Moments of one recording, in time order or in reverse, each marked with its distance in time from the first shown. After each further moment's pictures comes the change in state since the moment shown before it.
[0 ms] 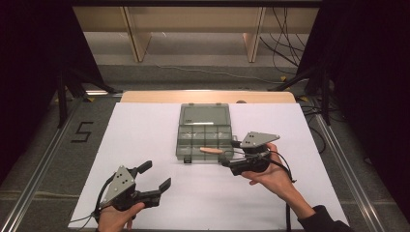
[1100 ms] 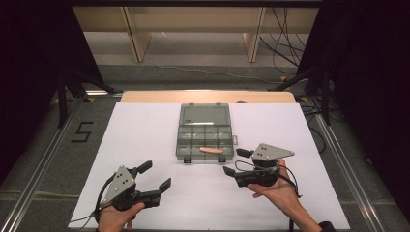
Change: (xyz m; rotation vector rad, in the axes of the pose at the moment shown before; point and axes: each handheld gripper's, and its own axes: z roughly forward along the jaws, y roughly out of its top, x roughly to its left) left arm 0.000 0.000 0.000 0.003 -0.001 -0.002; right arm 0.018 -0.027 -0.020 -0.129 -0.005 0.092
